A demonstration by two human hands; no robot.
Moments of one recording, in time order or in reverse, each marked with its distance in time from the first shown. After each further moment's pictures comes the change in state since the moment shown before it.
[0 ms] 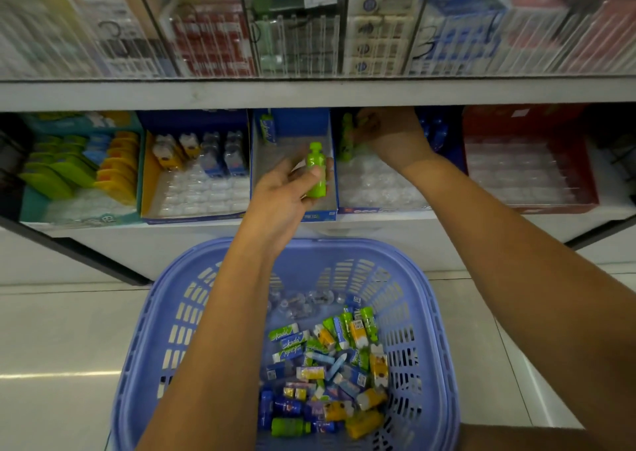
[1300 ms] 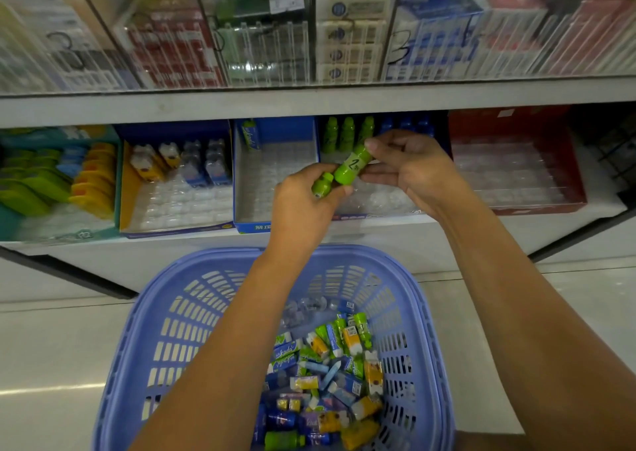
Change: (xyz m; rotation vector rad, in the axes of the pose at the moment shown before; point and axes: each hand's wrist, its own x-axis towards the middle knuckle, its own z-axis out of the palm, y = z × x) left_hand 0.018 -0.026 0.033 0.793 0.156 0.374; right_hand -0.058 0.033 -0.015 1.054 -0.102 0.104
